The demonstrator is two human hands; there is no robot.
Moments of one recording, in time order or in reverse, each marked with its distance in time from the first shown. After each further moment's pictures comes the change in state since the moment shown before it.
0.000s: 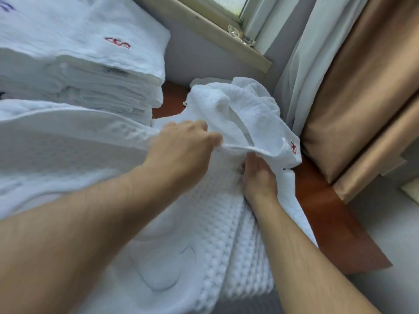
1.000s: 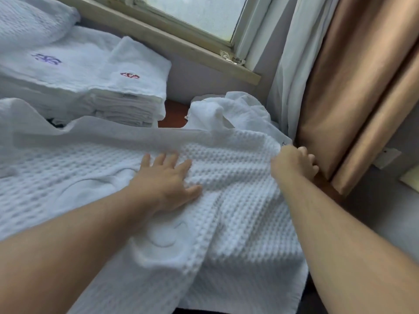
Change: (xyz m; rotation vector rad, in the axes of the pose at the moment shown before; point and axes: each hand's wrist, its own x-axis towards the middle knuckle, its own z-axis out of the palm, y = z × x) left_hand -0.059 -0.007 -0.002 0.118 -0.652 -0.264; right_hand 0.016 -0.002 -0.086 -0.554 0.208 0.098
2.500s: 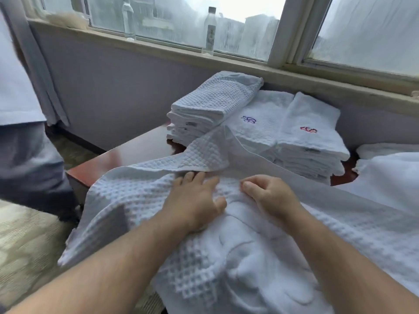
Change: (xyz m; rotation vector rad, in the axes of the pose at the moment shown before) left_hand -0.144 -0.211 -0.063 0.032 0.188 -0.536; right_hand -0.221 -0.272 0.023 0.895 -0.802 -0.882
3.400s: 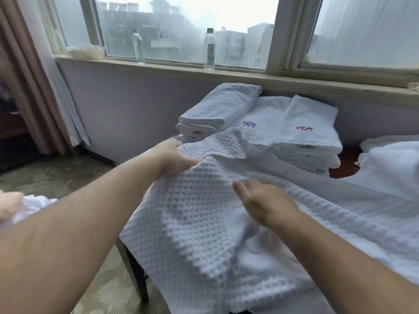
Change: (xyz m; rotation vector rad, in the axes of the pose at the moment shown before) left_hand 0.003 -0.046 -0.108 -0.568 0.032 -0.271; right_hand -0.022 -0.008 0.013 -0.548 -0.148 0.074
